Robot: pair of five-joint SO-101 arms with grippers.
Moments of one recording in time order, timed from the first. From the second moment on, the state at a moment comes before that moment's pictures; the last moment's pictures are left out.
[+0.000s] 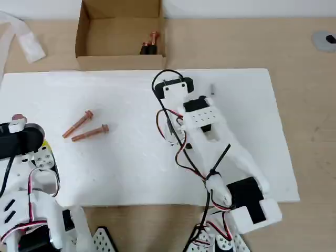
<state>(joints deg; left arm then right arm) -26.0 -100.4 57.3 65.3 -21.8 -22.2 -2.0 32.5 62.9 -15.4</state>
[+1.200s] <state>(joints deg) -26.4 -103.2 57.3 65.1 -17.7 -23.1 -6.3 20.9 74.3 -15.5</state>
